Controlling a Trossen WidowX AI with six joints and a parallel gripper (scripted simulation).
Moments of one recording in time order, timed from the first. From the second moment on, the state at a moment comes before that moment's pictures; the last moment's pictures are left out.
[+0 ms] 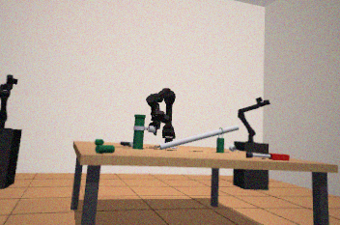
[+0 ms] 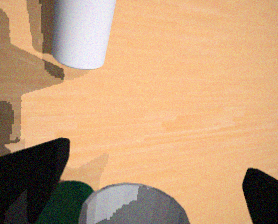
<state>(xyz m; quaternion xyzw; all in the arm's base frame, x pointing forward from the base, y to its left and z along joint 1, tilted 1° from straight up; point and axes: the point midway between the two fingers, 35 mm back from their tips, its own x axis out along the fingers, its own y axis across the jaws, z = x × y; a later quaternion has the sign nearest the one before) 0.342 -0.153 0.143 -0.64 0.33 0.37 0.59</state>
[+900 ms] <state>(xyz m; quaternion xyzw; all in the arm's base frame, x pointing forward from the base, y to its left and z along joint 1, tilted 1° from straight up) 0.336 -0.074 0.197 -0.38 0.44 0.23 0.78</state>
